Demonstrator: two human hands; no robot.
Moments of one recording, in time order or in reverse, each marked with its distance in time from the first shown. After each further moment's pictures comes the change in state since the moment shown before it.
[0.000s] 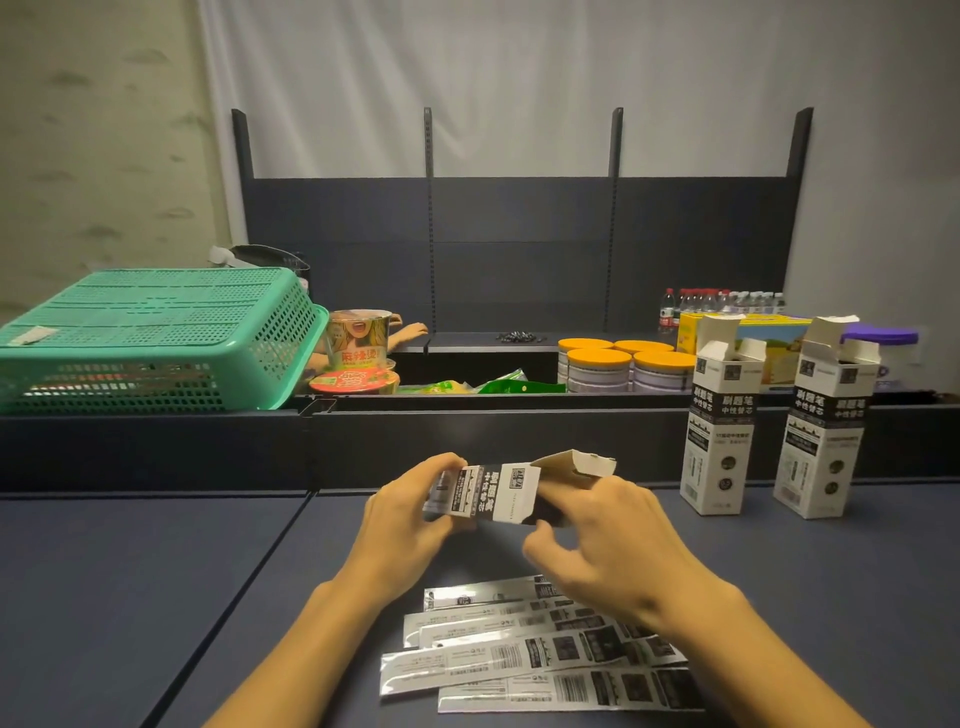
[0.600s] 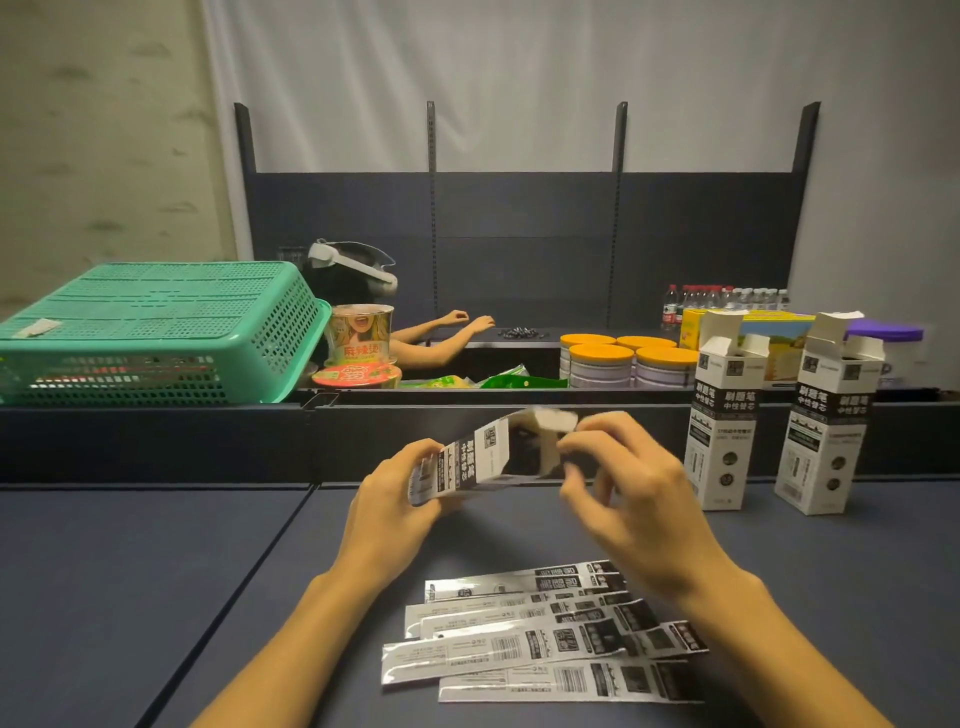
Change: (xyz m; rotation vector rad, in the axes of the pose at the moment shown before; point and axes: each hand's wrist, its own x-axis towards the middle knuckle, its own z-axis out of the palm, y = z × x) left_hand 0.004 -0.019 0.001 0.004 0.089 -0.083; right_hand 0.002 0.018 -0.005 0.089 0.349 -0.045
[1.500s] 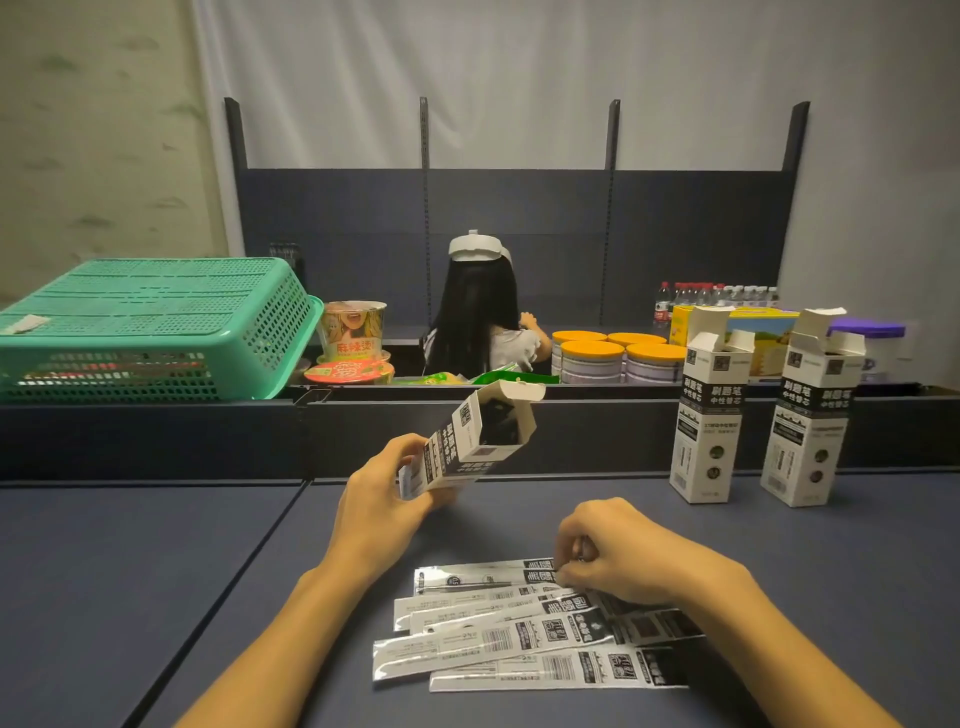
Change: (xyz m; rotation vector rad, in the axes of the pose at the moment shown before) left_hand -0.003 0.012 -0.006 -0.067 -0.005 -0.009; right_hand -0.016 0.026 0.009 -0.054 -0.898 0.370
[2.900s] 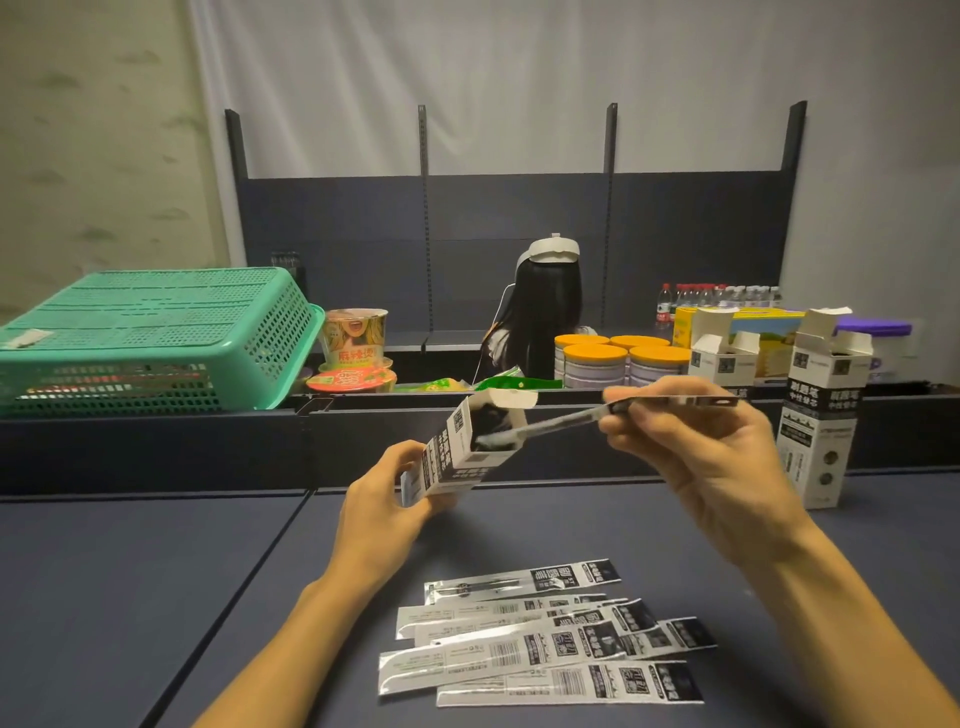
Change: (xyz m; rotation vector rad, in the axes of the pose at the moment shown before) left_hand 0.002 -0.005 0.000 -0.030 0.024 -0.035; right_hand -0.036 -0.024 -0.061 1.481 0.663 -0.349
